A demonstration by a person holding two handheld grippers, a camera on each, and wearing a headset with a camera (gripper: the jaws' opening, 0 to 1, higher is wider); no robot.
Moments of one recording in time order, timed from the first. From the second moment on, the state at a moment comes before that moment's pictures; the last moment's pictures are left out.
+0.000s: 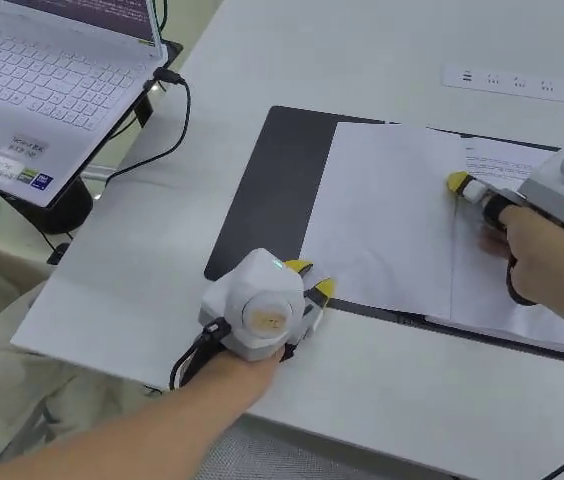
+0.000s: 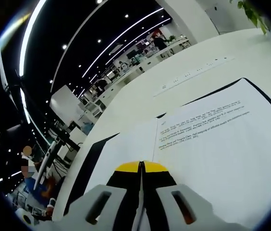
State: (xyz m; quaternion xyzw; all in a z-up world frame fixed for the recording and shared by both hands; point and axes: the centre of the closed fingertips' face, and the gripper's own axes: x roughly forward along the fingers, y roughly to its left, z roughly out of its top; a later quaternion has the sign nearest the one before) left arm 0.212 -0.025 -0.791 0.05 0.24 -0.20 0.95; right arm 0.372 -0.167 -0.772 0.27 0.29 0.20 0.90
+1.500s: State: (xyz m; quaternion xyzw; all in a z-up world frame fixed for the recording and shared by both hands) left arm 0.211 -0.026 -0.789 0.05 0.24 -0.20 0.95; right arm 0.230 -0.163 -0.776 0.26 0.34 0.25 0.87
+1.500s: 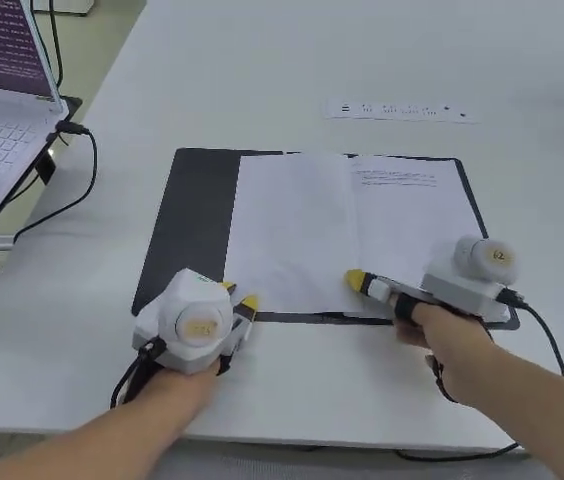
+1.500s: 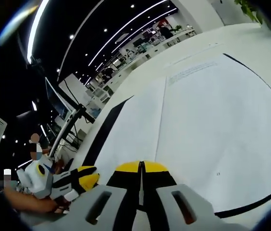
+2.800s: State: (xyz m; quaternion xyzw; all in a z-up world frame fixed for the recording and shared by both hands) left arm 0.198 -0.036 -0.781 0.04 0.34 -0.24 0.91; right arm 0.112 -0.231 -0.668 0.24 0.34 0.21 0.89
